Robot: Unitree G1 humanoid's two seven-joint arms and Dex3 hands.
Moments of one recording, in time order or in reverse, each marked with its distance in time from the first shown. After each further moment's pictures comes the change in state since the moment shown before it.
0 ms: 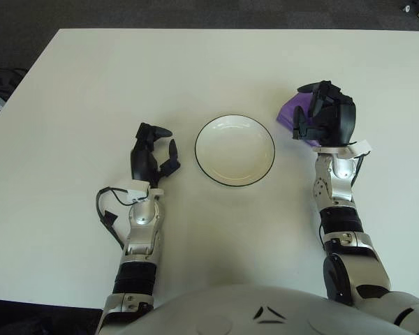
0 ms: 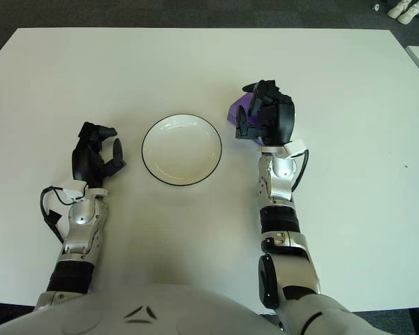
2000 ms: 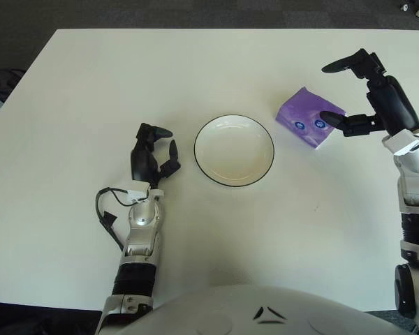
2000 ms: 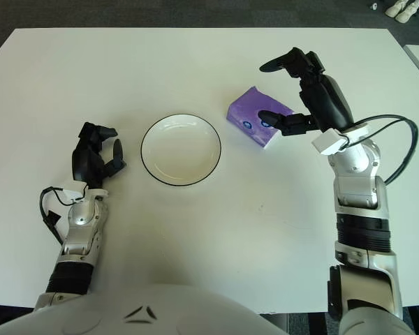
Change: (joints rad) left arm 0.012 -0.005 -0.009 -0.014 0.002 0.002 -0.002; right arm 0.087 -0.533 -0.070 -0.381 -0.528 0.226 0.067
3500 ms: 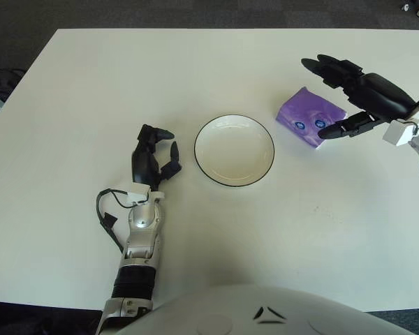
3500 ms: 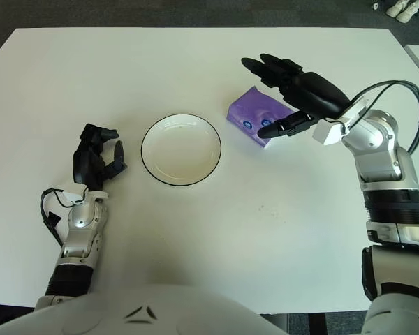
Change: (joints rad) left arm 0.014 0.000 -0.008 -0.008 -0.004 -0.041 -0.020; right arm -0.156 -0.188 0.180 0.175 0.067 -0.133 0.262
